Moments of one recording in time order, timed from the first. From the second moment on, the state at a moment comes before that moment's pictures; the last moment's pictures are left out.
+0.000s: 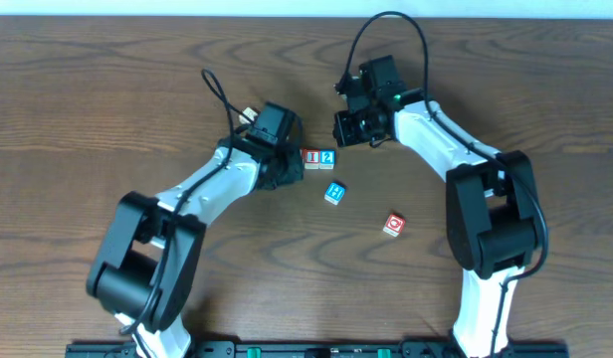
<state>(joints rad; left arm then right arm) -0.45 1.85 1.14 -0.47 0.13 -0.59 0.31 2.12 1.51 -0.54 -0.37 0.12</state>
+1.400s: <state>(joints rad) -0.43 1.94 1.16 -0.30 0.06 -0.57 0.20 2.12 1.53 -0.67 -0.37 0.13</state>
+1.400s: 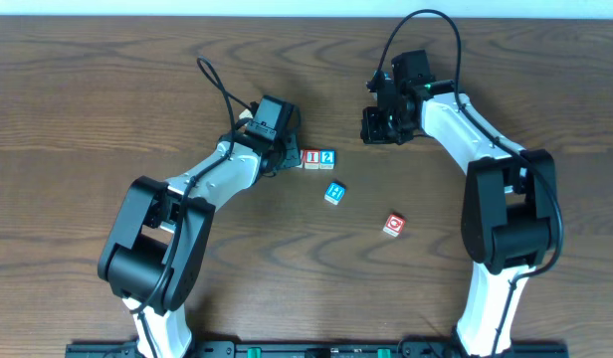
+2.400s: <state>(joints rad) -0.28 1.36 1.51 -0.89 -0.05 -0.30 0.14 1.52 1.74 -1.03 -0.20 0.04</state>
